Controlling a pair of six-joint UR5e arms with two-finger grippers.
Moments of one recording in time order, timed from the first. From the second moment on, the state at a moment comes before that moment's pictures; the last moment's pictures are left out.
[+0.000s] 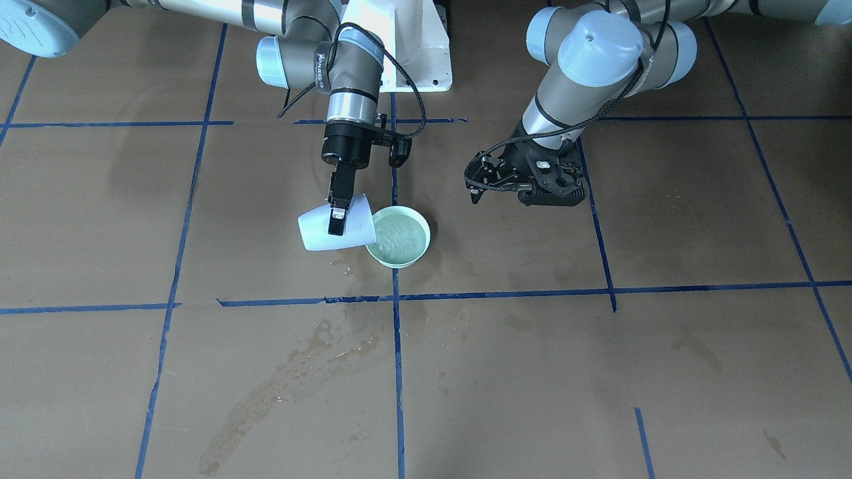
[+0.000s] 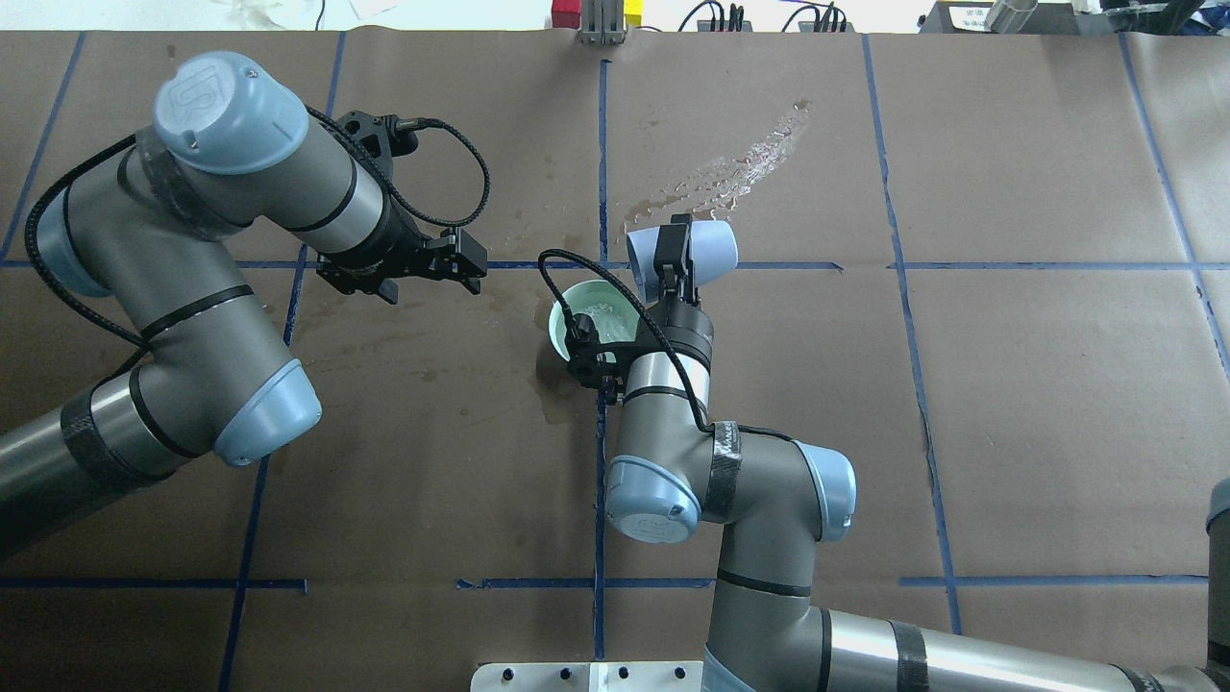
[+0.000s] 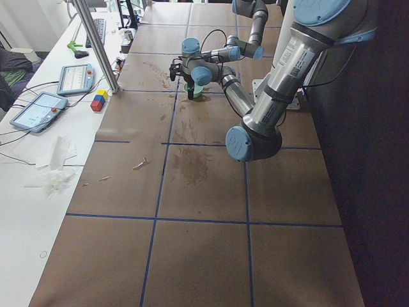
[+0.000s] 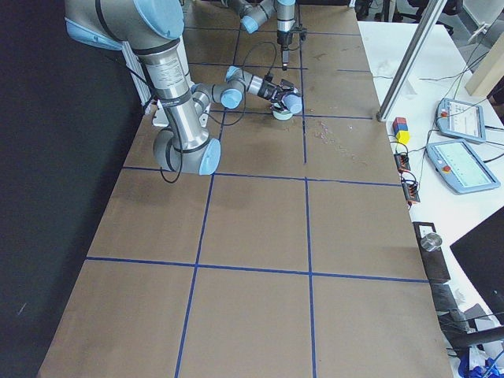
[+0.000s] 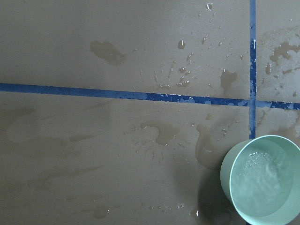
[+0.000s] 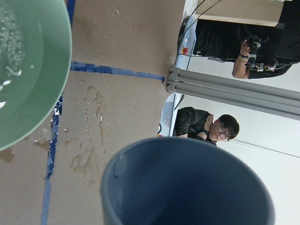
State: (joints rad) left arm -0.73 -2.13 -1.77 -1.71 -2.09 -1.18; right arm 0.27 -0.94 1.57 -1.42 0.49 -0.29
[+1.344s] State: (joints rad) left arm -0.73 -2.13 -1.77 -1.71 -2.09 -1.18; right arm 0.28 -0.94 1.63 -1.39 0.58 0.11
